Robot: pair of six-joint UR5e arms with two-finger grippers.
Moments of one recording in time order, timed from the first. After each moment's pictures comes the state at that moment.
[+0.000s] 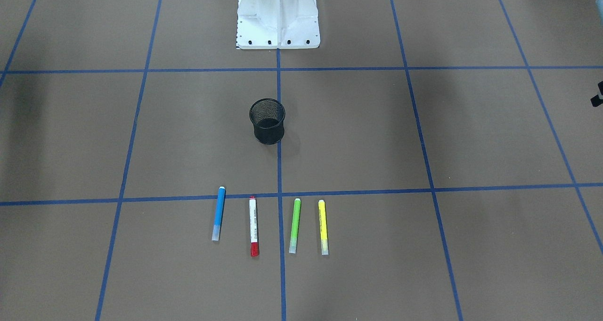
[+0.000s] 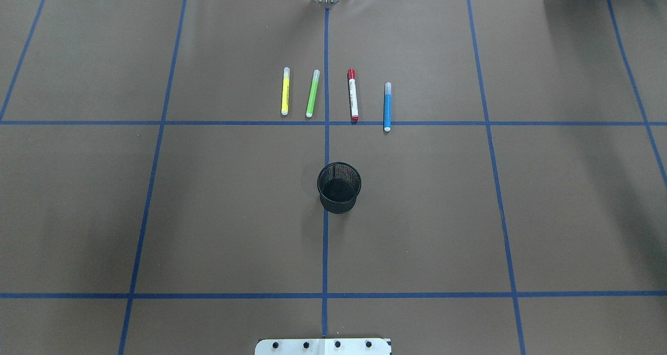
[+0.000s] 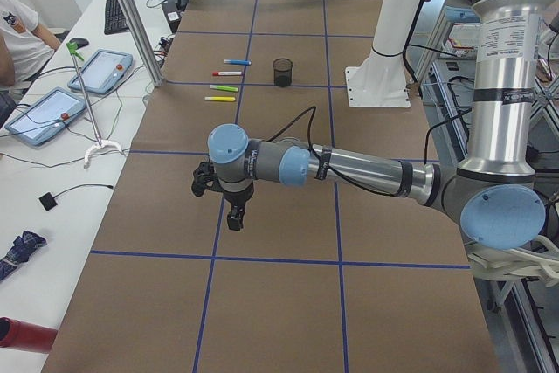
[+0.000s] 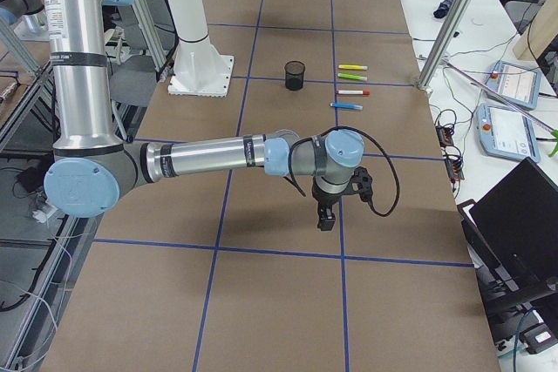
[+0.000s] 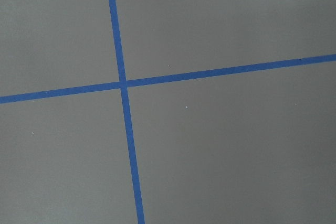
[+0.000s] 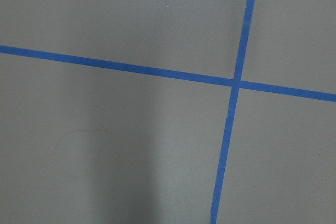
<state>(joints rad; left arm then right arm) -1.47 -1.56 -1.75 -1.55 -2.39 -0.05 1.46 -1.53 1.68 -1.69 2.36 -0.04</state>
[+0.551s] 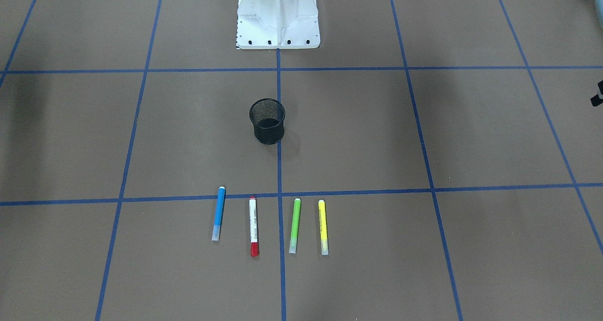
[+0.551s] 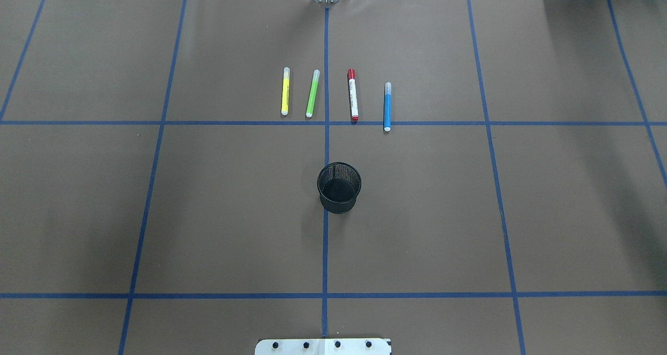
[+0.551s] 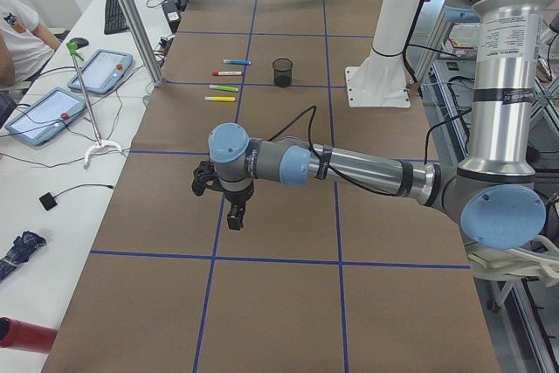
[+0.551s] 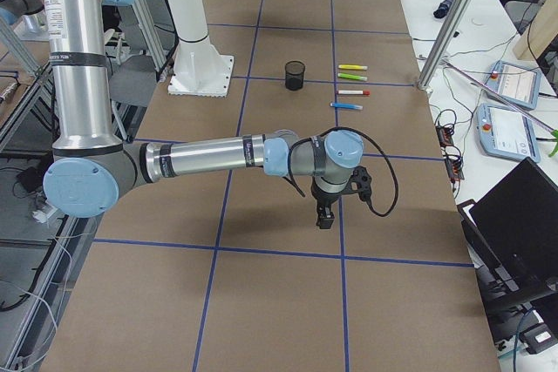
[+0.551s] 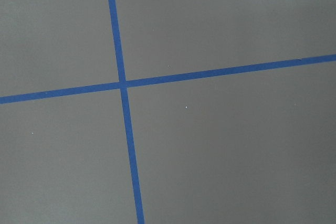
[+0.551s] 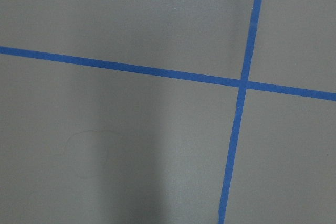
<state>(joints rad) -1.47 -1.56 -1.75 -1.55 -2.39 -0.05 1.46 -1.53 1.68 -1.69 2.38 -0.03</state>
